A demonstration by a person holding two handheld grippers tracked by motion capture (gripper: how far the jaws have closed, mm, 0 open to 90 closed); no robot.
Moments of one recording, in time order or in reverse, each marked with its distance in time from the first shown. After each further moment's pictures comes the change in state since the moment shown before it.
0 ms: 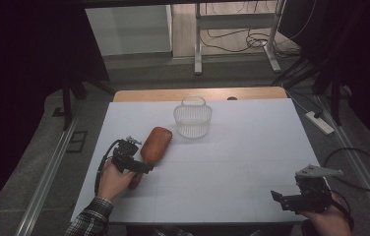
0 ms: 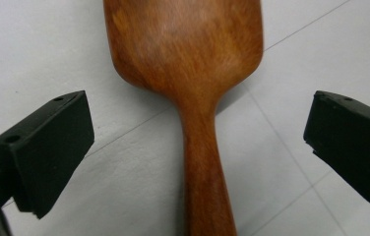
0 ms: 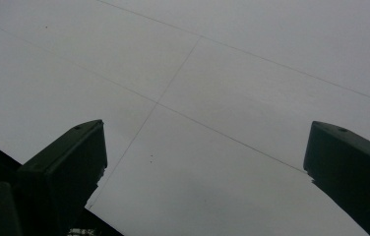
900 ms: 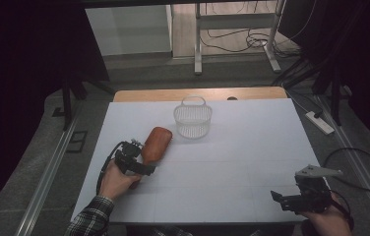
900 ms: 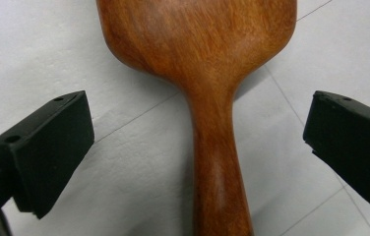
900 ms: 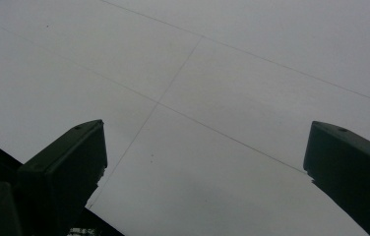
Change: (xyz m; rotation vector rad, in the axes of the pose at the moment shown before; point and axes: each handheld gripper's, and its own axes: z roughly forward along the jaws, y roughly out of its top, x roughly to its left) left arm -0.001 0.000 0.014 0.066 0.038 0.001; right arm 0.001 0.000 0.000 -0.001 0.001 -0.007
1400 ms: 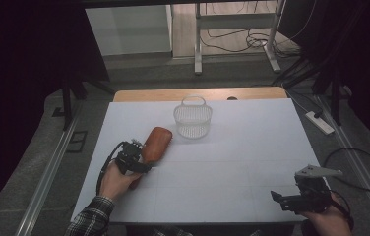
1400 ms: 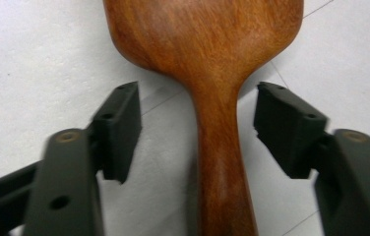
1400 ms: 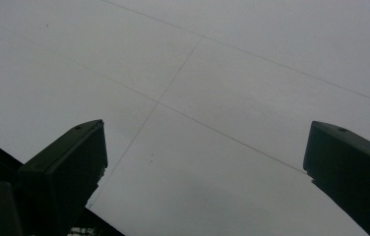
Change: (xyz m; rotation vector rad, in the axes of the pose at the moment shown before) left arm -0.003 0.000 -0.002 0.011 0.030 0.005; right arm 0.000 0.000 0.000 0.001 -0.001 -0.002
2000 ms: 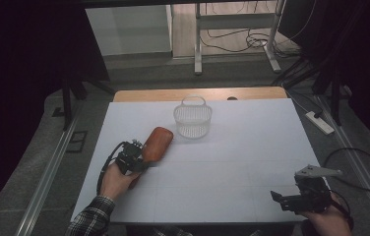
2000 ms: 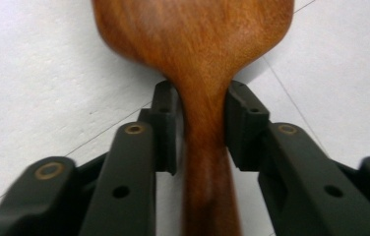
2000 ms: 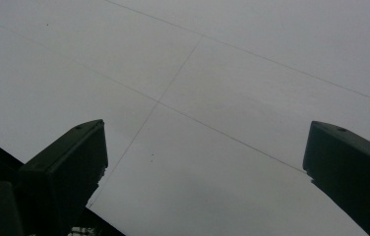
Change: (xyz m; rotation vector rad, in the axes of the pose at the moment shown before) left arm 0.001 0.000 0.000 0.022 -0.016 0.014; right arm 0.000 0.000 0.000 0.003 0.001 0.000
